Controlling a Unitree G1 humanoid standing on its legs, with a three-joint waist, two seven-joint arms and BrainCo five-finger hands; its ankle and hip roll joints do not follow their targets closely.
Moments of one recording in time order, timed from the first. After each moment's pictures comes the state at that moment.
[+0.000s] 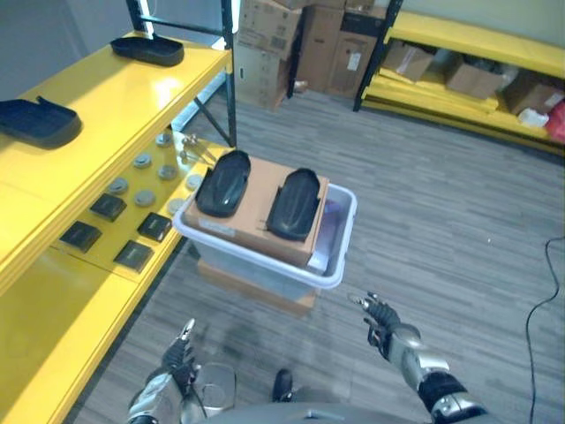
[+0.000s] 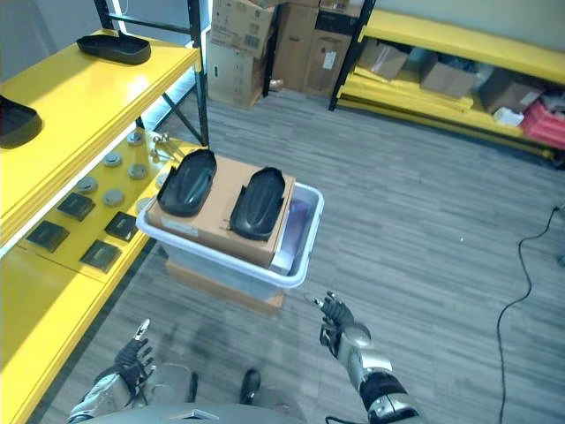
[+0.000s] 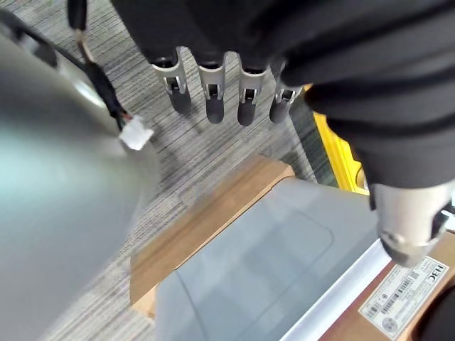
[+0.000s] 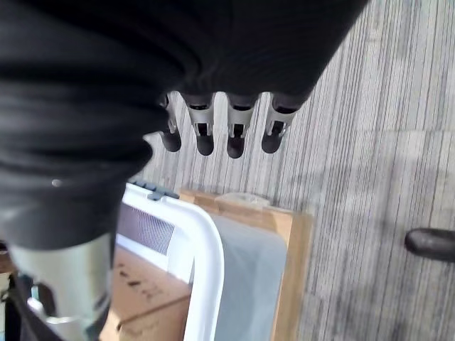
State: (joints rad) left arm 0.08 0.19 -0.07 0.85 -0.67 0.00 0.06; right arm -0.09 -0.36 0.18 0.72 0.56 0.12 -0.12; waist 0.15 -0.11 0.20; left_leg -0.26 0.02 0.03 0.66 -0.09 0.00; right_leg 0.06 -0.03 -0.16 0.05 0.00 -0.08
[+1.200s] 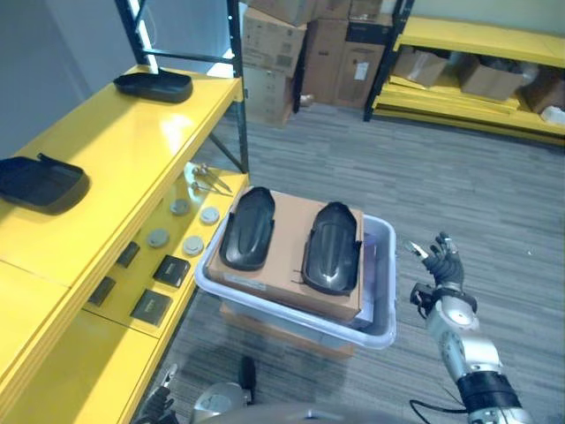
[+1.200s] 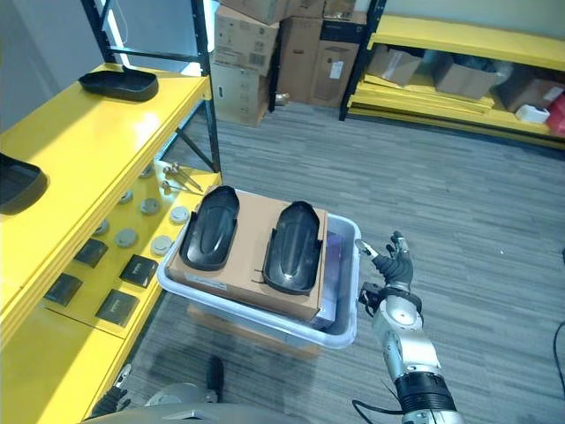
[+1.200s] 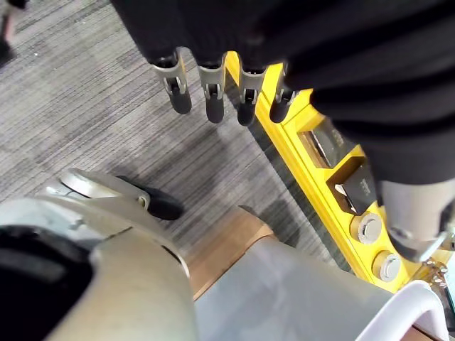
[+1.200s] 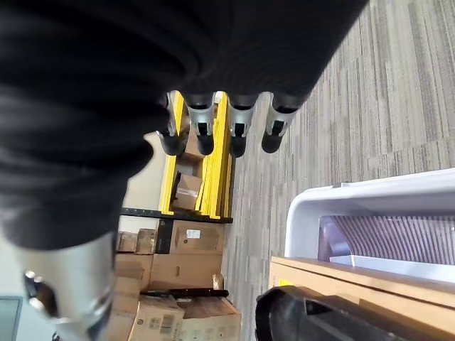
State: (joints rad) left arm 0.25 0.19 -0.04 0.91 -0.60 -0.03 0.02; right arm -0.02 -0.48 -0.04 0.24 0.46 0.03 -0.37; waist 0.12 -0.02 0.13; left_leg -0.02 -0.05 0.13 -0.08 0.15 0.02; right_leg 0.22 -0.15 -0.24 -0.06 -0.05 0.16
